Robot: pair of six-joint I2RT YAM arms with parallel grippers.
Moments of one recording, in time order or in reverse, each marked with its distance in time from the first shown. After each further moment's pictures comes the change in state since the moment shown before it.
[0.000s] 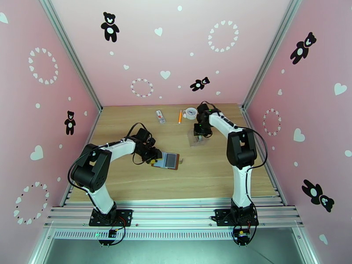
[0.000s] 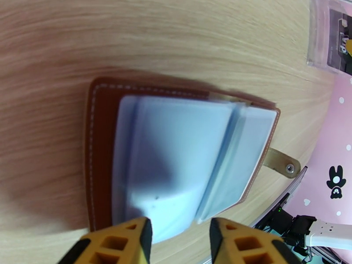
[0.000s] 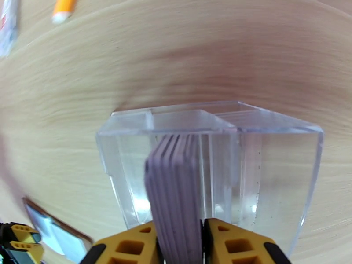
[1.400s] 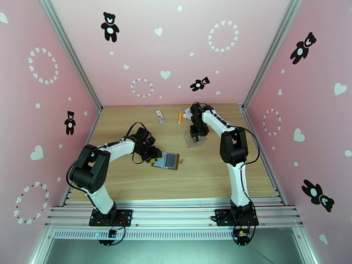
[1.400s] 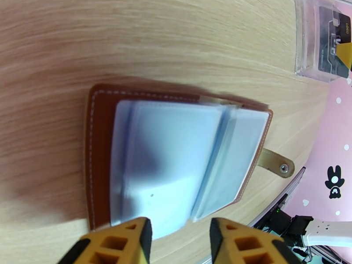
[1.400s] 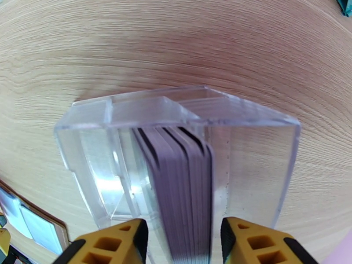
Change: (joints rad) left arm 0.006 -0.011 0.008 0.001 0.000 0.002; right arm 0.028 0.109 0.191 -0.225 0.167 -0.180
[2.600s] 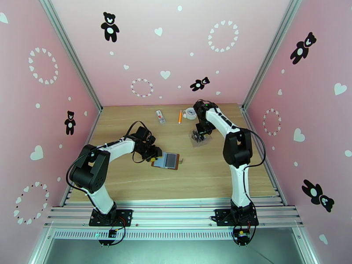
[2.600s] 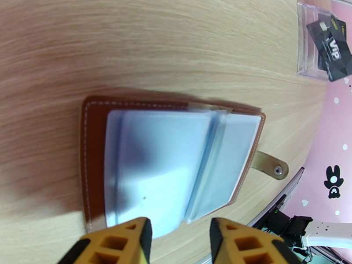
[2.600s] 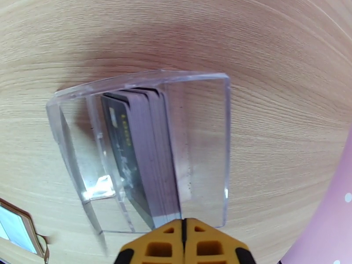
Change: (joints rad) left arm 0.000 0.000 0.019 -0.003 0.000 0.003; right arm -0.018 -0.069 0.000 -0.072 0.172 -0.013
